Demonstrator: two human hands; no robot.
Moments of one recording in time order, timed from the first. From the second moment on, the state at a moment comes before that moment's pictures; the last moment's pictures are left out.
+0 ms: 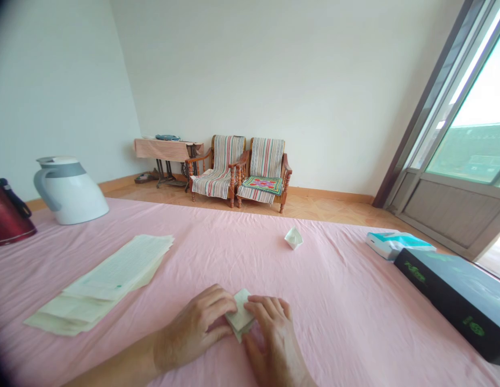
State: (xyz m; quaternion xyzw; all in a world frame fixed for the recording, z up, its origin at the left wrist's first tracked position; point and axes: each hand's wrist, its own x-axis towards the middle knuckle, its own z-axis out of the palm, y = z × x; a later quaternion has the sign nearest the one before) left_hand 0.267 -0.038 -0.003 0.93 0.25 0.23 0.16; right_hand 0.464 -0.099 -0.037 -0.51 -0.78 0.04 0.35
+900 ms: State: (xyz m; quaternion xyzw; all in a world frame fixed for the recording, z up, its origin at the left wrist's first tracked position) left_hand 0.276 -0.028 -0.010 0.84 0.38 0.27 0.28; right_hand 0.473 -0.077 -0.050 -0.63 -0.70 0.03 0.34
